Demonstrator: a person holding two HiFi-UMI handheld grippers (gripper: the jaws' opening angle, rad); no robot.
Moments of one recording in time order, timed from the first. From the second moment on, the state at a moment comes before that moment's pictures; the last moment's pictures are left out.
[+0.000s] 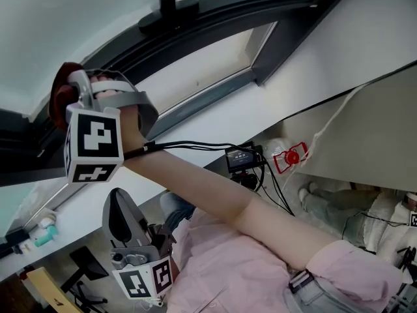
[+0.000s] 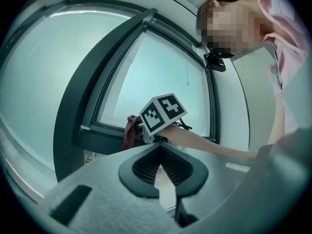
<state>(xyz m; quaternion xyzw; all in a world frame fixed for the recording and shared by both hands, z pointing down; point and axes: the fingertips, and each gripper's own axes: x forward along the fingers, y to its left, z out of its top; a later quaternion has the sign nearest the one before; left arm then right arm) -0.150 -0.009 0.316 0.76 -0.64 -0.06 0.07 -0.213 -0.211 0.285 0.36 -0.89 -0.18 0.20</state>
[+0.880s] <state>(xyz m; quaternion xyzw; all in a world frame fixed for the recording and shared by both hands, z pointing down) -0.139 -0.013 0.310 0.78 -0.62 -0.08 0.07 -0.209 -0.207 0.284 0.34 -0.90 -0.18 0.20</state>
